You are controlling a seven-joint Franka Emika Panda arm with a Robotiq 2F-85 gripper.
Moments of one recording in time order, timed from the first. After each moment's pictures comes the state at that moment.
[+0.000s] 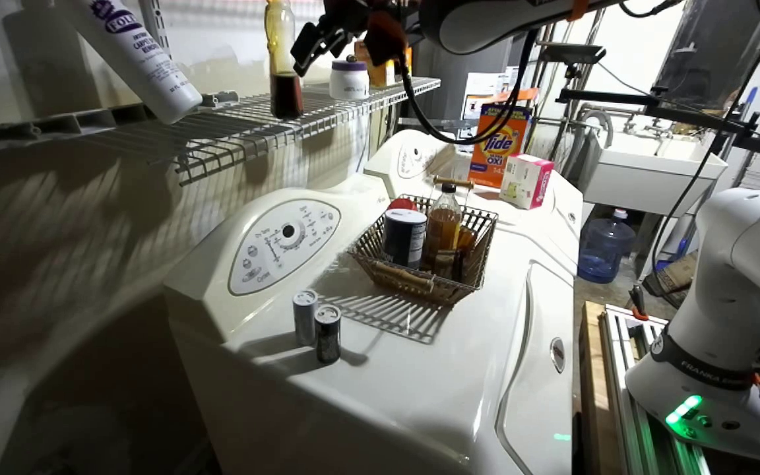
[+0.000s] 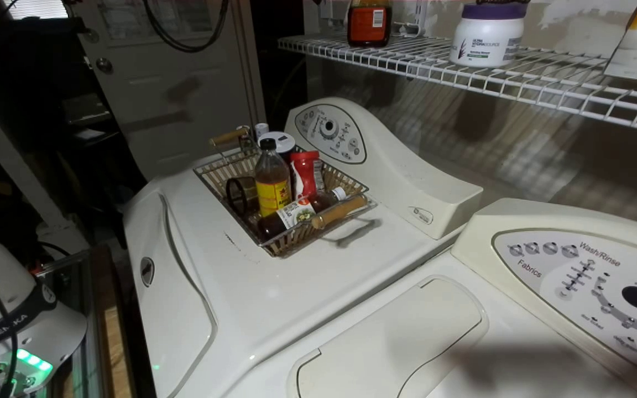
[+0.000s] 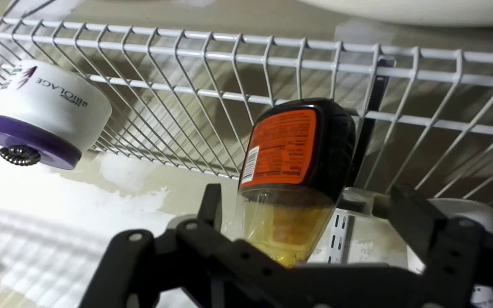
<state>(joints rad) 0.23 0.03 -0.06 -1.73 -0.74 2.42 0.62</state>
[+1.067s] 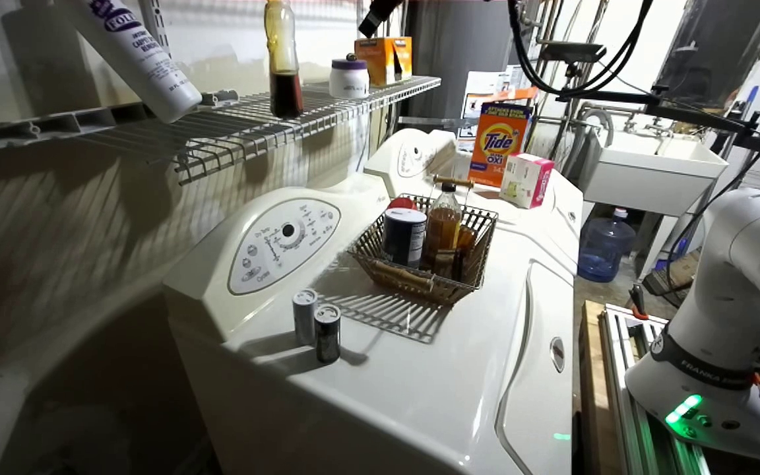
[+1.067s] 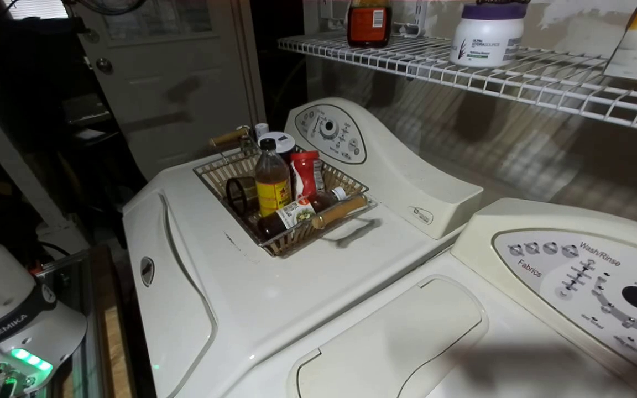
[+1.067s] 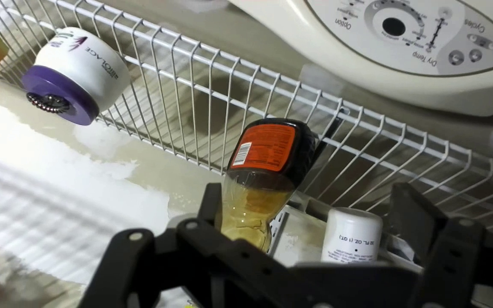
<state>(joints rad) 0.12 -0.28 0.04 -1.91 -0.46 2.33 0.09</state>
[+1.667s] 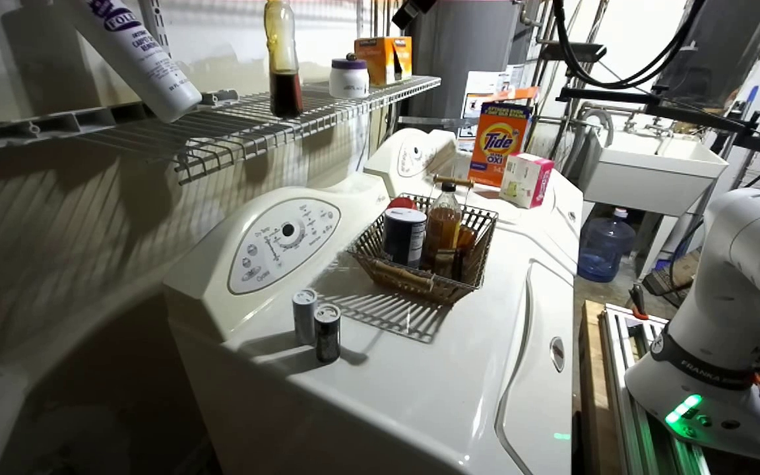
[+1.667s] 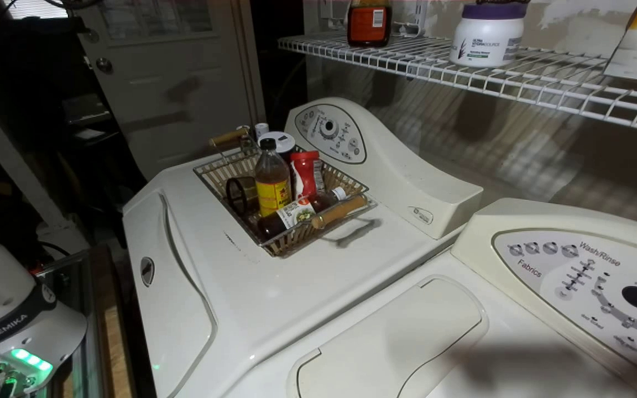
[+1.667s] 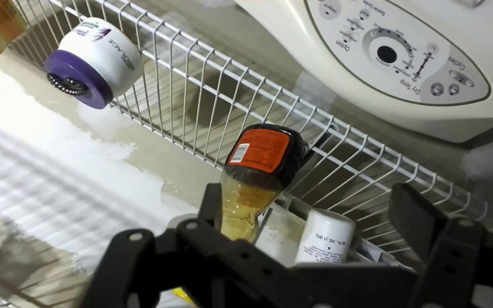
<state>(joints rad) 0.12 -0.43 0.04 -2.03 -0.43 2.34 -0.06</state>
